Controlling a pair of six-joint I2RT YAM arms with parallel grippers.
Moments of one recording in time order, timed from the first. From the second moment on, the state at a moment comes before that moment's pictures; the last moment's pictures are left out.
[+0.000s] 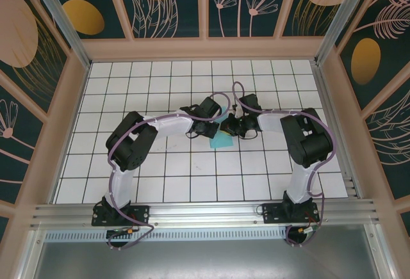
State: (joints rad) left arm -0.77 2.06 1.36 -0.40 -0.02 -0.32; right arm 0.41 1.87 0.95 -0.09 -0.59 0.74
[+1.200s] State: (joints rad) left arm -0.76 2.06 1.36 -0.39 -0.02 -0.31; right arm 0.40 1.75 0.80 -0.14 -0.57 0.71
